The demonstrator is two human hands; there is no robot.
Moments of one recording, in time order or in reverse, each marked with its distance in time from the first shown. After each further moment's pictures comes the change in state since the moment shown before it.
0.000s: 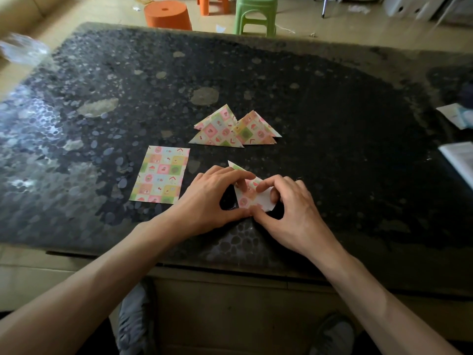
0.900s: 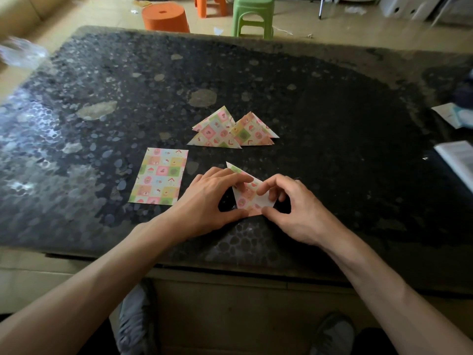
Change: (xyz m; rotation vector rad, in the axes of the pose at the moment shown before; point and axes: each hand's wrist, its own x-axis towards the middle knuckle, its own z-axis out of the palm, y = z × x) left_hand 0.001 0.001 -0.001 0.075 -0.039 -0.008; right_hand 0.011 0.010 -0.019 0.122 -0.207 0.065
